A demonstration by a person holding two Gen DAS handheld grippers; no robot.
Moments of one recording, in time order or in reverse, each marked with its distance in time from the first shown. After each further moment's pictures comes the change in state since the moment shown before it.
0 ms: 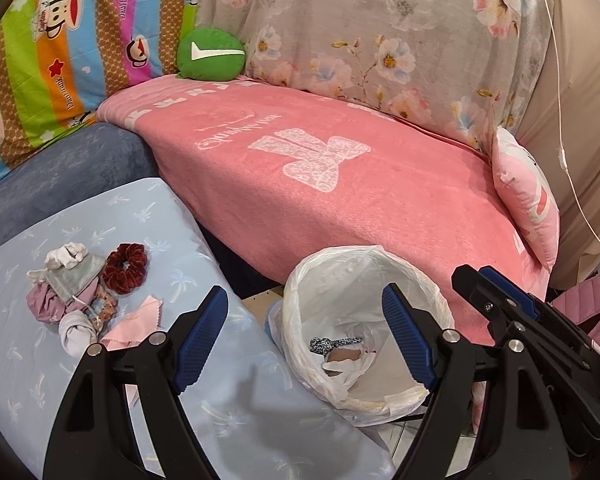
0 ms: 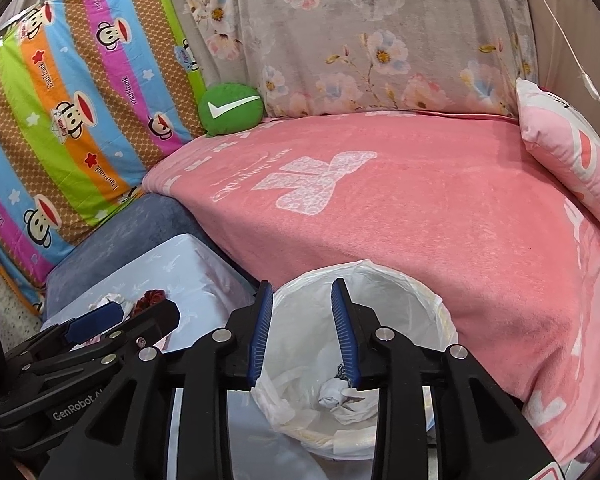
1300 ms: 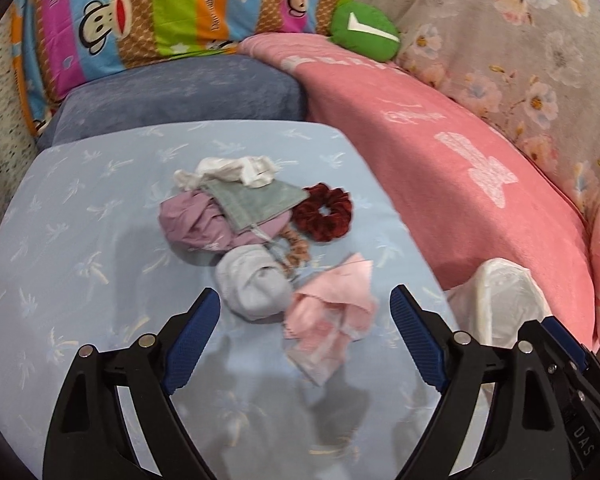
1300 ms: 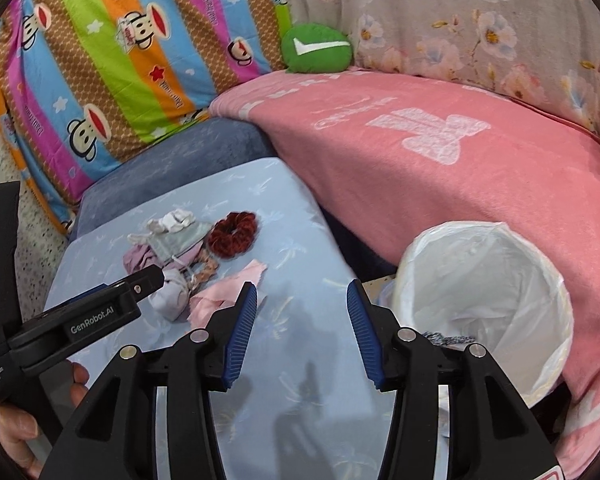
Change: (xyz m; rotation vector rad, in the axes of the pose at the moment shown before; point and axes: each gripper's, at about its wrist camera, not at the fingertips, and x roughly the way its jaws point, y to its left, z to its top) left arm -0.013 0.177 -0.051 -0.337 0.061 0.271; right arm 0.051 0.148 -0.059 -0.206 0.183 0.141
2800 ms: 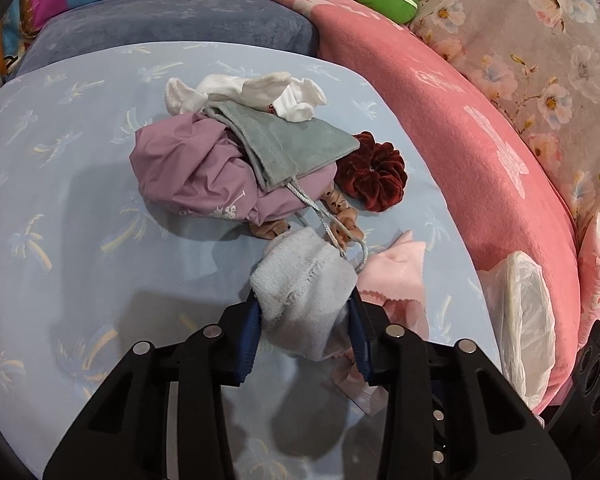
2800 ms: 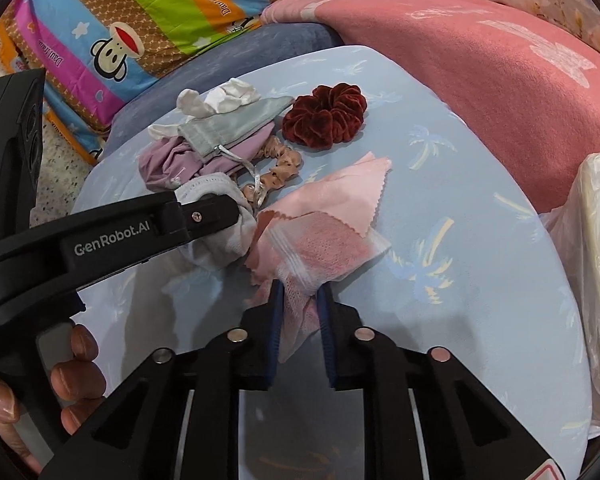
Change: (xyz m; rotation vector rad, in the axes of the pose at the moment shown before) left arm 0.065 0.052 -0.004 -0.083 0.177 -0.136; right arm 0.129 0.074 -0.044 -0.048 0.270 0.179
